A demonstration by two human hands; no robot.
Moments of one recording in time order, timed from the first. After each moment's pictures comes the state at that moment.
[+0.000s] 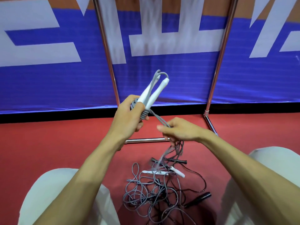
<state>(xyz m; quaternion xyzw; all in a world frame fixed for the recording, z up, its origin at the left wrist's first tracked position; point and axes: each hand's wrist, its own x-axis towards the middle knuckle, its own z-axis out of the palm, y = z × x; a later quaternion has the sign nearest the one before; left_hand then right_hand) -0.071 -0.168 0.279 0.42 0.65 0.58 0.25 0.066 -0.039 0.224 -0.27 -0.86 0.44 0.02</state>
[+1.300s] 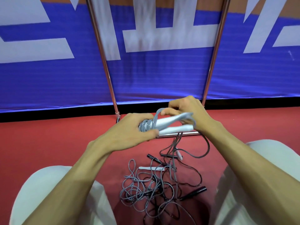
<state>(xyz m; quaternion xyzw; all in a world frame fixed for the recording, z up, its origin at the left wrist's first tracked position) -0.066 -0.185 0.273 0.66 0.64 0.31 0.25 0.086 -0.028 0.253 -0.27 -0.93 0.15 0.22</state>
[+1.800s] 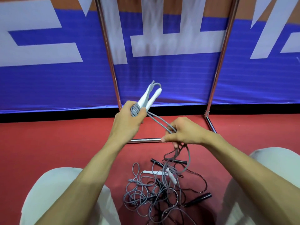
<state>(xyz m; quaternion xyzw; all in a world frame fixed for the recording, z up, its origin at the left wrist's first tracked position) -0.083 -0.167 0.257 0.42 0.74 0.51 0.17 0.077 -0.046 0.233 -0.24 -0.89 0.38 0.03</state>
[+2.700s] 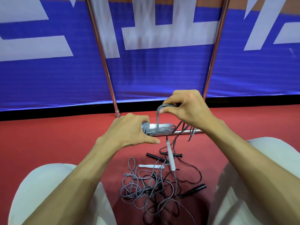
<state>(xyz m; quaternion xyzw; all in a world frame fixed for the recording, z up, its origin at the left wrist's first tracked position) -0.068 -0.169 0.254 0.62 0.78 0.07 0.05 0.091 -0.042 0.266 -0.19 -0.90 0.17 0.35</state>
